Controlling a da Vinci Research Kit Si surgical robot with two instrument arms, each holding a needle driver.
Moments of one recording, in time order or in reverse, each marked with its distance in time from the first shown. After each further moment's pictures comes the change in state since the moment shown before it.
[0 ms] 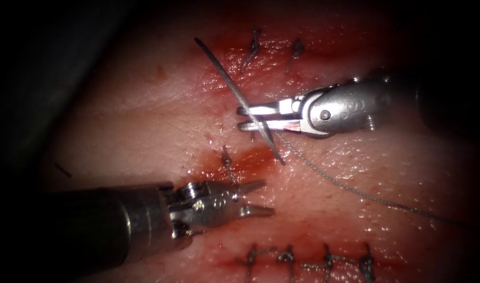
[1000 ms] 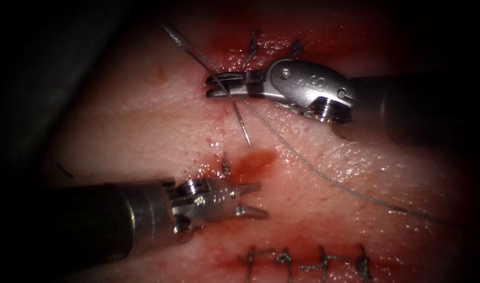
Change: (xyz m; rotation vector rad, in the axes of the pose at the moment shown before) right arm -0.001 0.002 0.002 -0.039 -0.123 0.261; left arm -0.002 0.000 0.001 -0.032 -0.084 0.004
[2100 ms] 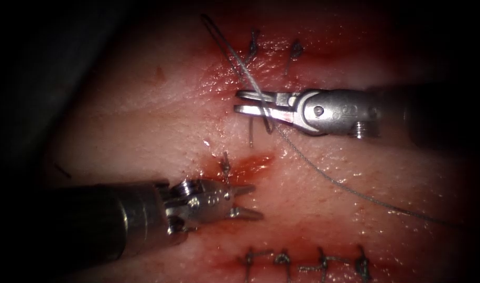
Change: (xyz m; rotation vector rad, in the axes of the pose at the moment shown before) right arm -0.004 -0.002 -0.003 -0.033 0.089 -0.077; left arm 0.000 0.000 -0.001 -0.004 -0.001 -0.002
